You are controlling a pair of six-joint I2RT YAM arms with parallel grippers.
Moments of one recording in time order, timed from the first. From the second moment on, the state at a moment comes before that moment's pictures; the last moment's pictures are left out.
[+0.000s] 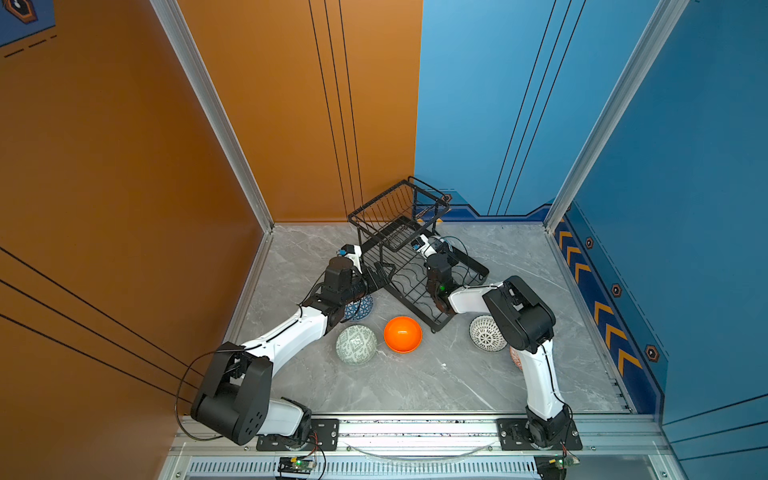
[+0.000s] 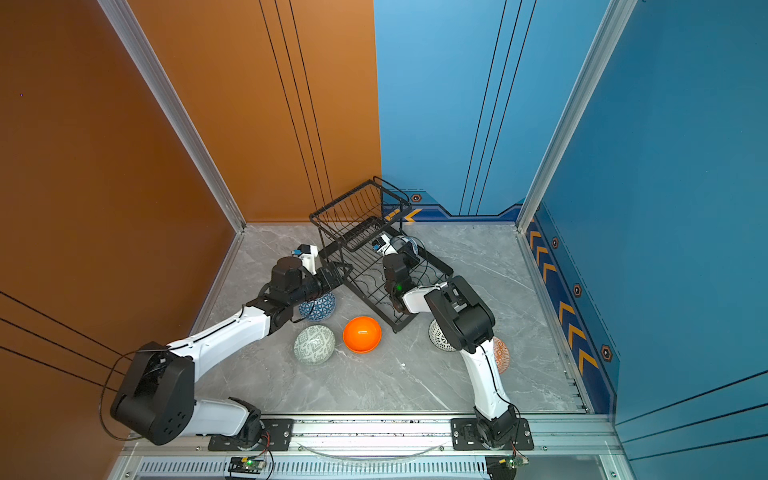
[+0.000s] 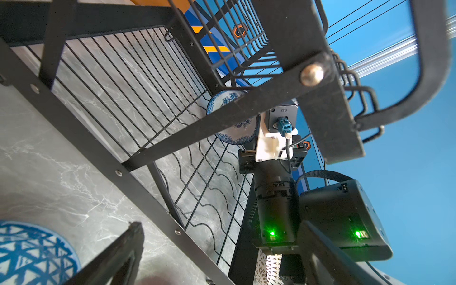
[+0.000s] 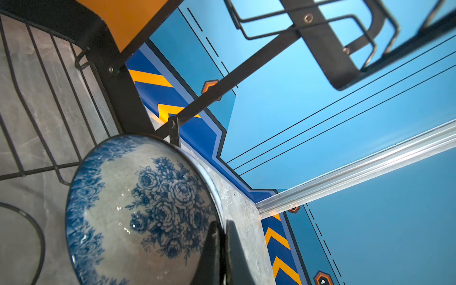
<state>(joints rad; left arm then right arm) -0.38 1.40 0.80 0.21 0.29 -0.86 0.58 2.17 1.23 0.83 0.86 -0.86</state>
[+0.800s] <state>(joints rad) -0.39 1.40 0.78 0.22 0.29 -0.83 0.58 2.26 1.22 1.11 0.91 -0.95</state>
